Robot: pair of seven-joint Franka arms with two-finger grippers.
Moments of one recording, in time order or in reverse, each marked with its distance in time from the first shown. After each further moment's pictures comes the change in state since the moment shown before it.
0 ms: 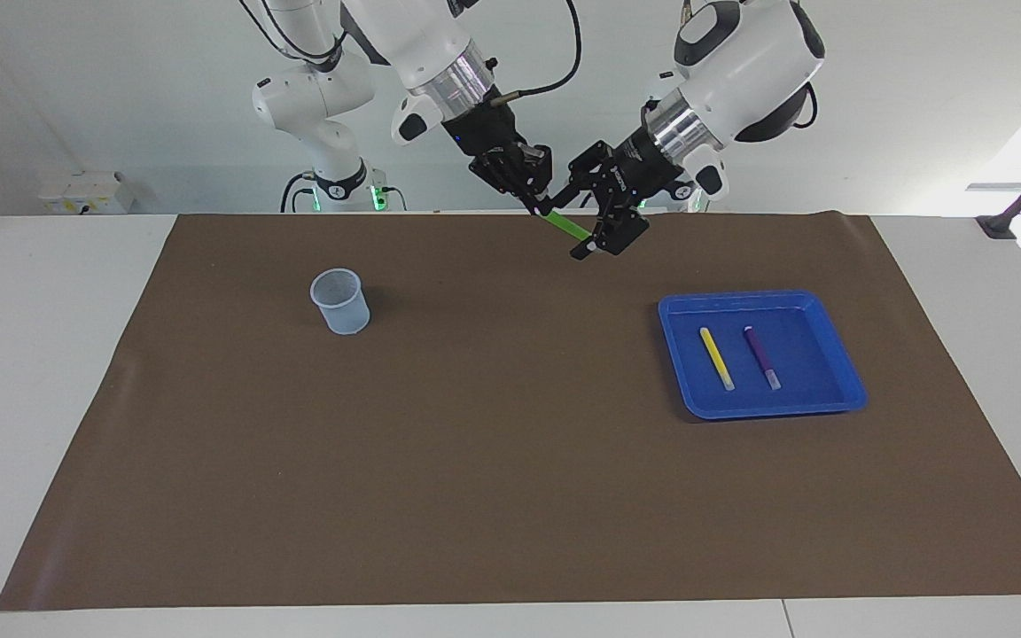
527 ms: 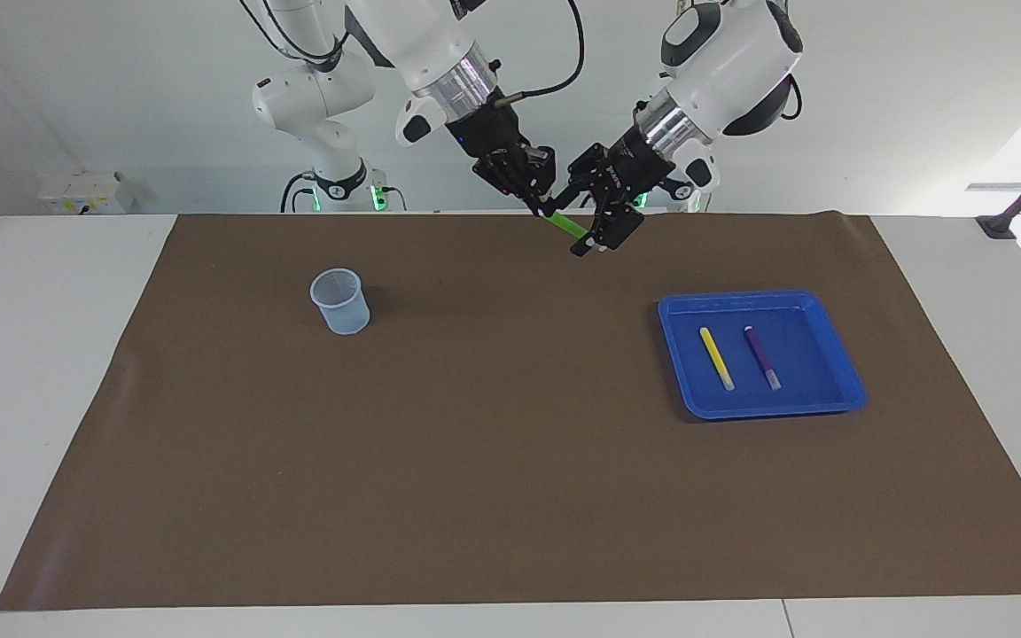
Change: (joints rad) left arm 0.001 -0.040 0.005 -0.100 -0.007 0.079 0.014; right arm 0.003 0.000 0.000 -0.009 0.000 0.003 -0.001
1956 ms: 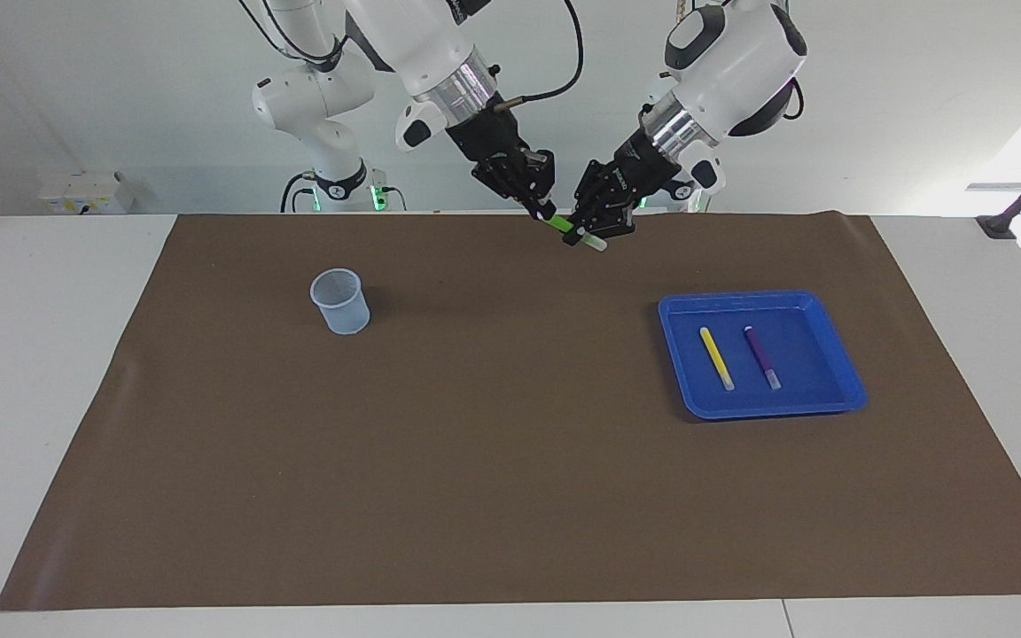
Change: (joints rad) left arm 0.006 -0.005 0.007 -0.005 -0.008 -0.013 0.067; right arm 0.000 -0.001 -0.001 -0.009 0.003 0.006 -0.025
